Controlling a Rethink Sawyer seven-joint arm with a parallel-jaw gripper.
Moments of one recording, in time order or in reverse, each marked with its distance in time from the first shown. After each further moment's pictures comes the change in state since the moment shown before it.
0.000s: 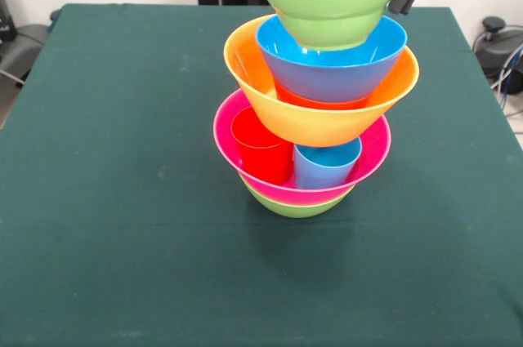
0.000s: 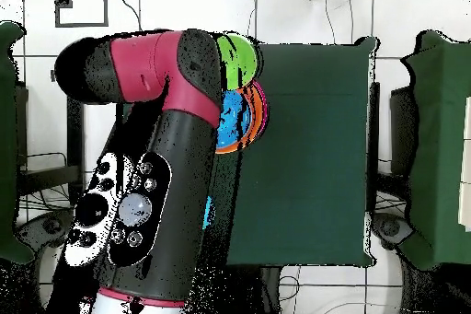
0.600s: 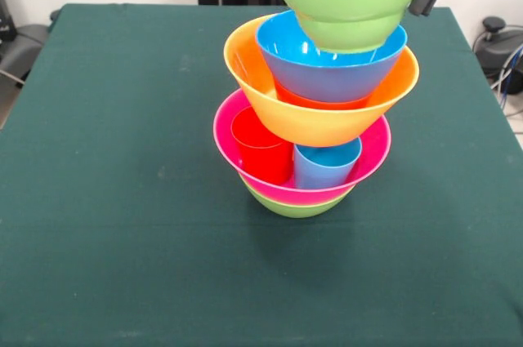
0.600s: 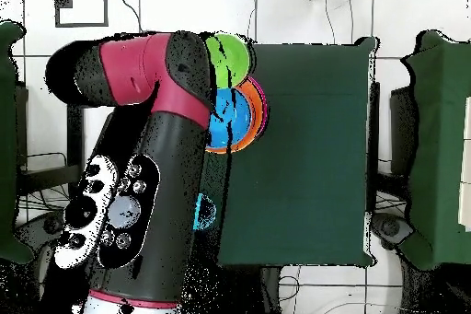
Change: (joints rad) arm 0.019 0.000 -0.001 0.007 0.000 -0.040 0.000
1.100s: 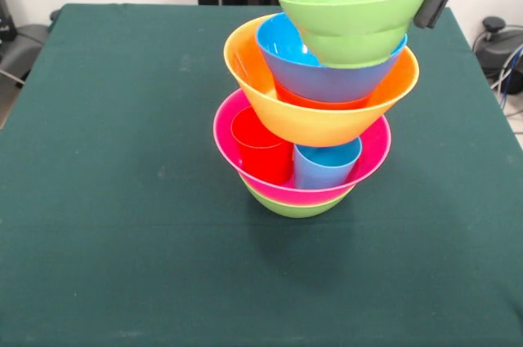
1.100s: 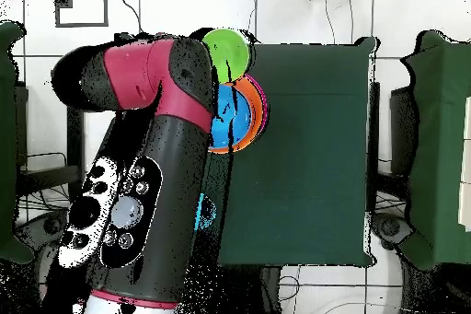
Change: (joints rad) arm 0.001 0.000 0.000 0.033 0.000 -0.093 0.000
